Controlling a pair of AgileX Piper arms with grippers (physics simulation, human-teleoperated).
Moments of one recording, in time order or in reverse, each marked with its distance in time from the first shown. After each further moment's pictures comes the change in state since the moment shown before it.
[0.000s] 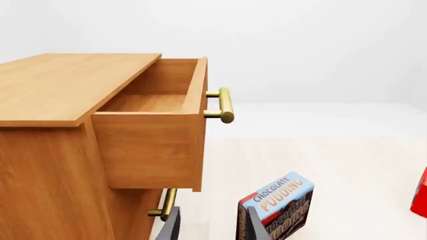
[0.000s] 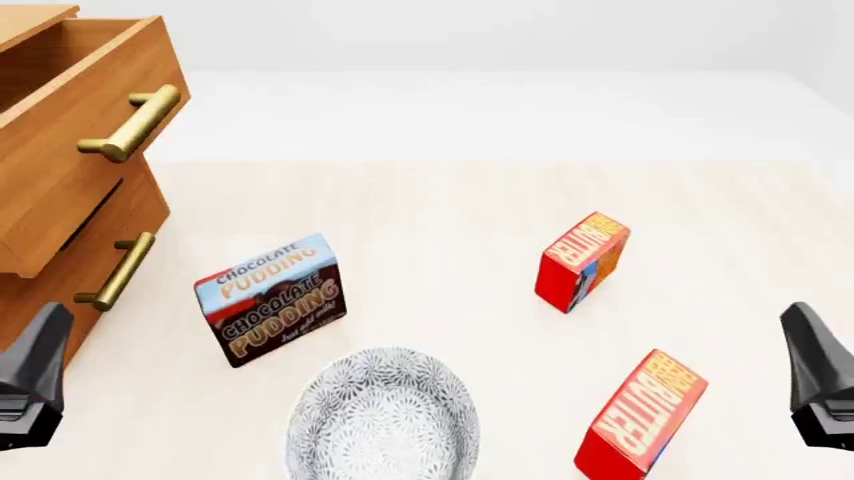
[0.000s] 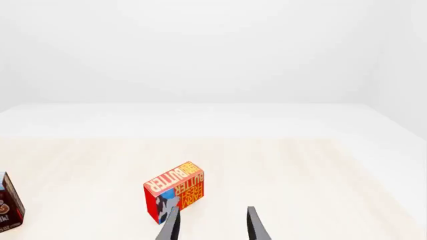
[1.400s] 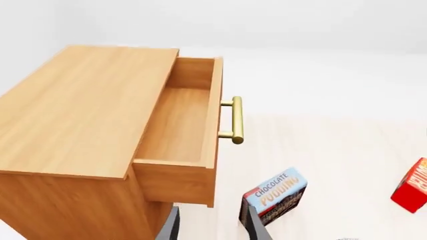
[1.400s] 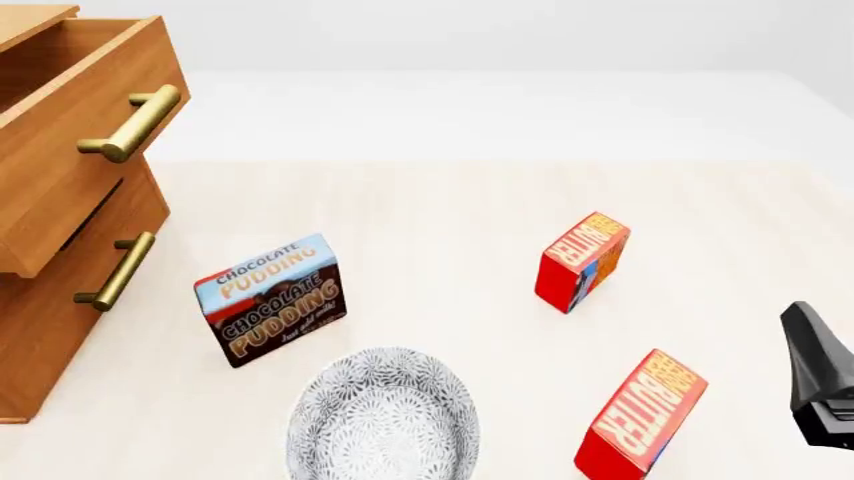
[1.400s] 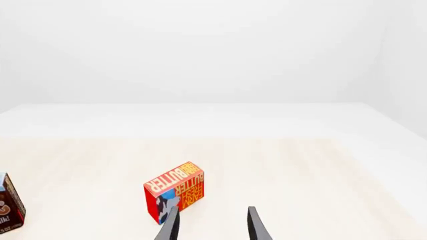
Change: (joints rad) left arm 0.067 0.258 -0.708 0.729 -0.004; right arm -0.001 -0.001 -0.006 0.007 0.005
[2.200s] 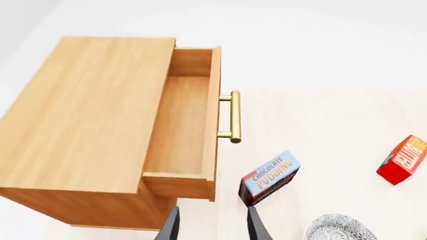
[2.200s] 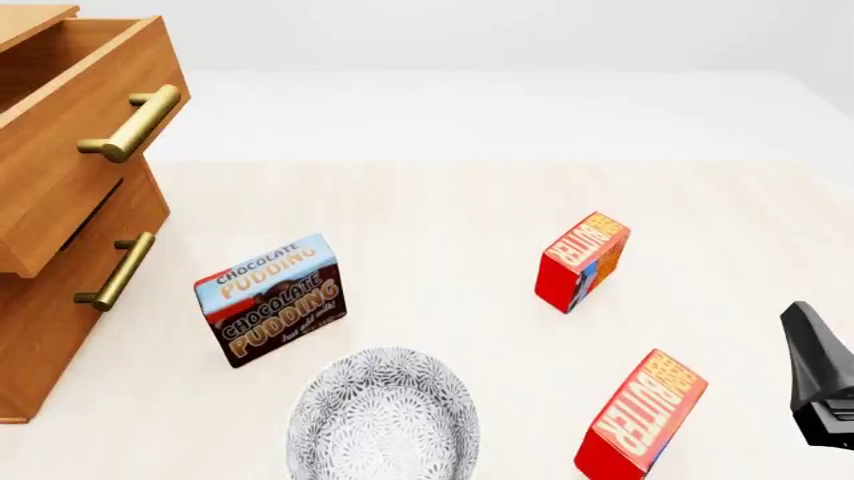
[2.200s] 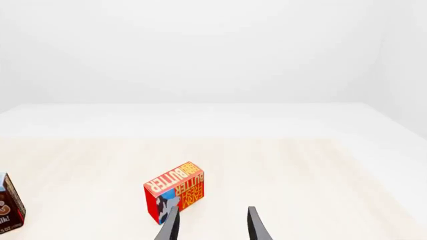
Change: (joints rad) left arm -0.006 0.317 -0.501 0.400 0.028; right arm 0.000 0.000 0.000 0.000 0.000
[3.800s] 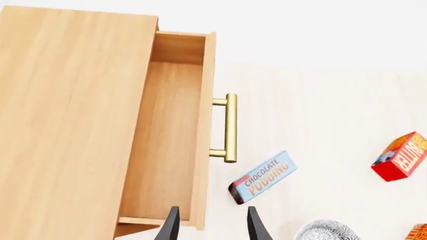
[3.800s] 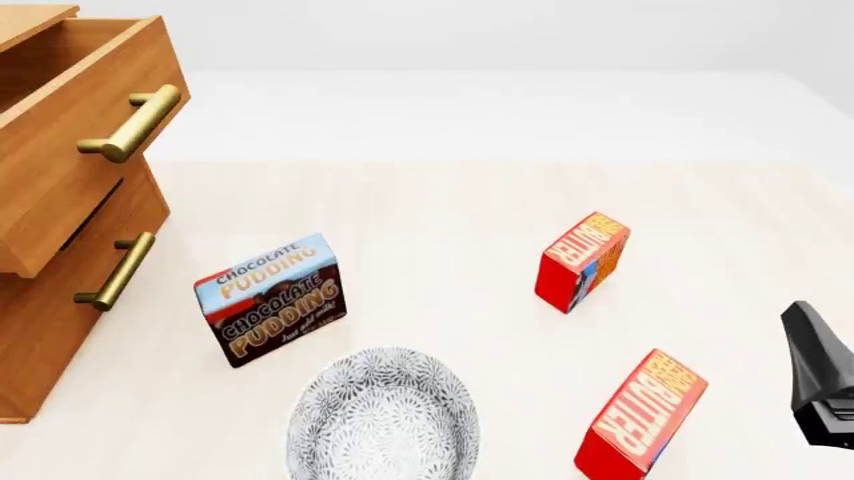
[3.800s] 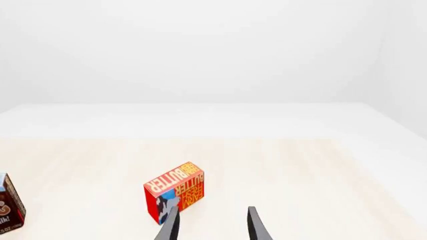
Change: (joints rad) left arm -0.035 0.379 -0.199 0.056 -0.068; right arm 0.000 0.000 -0.002 0.002 0.000
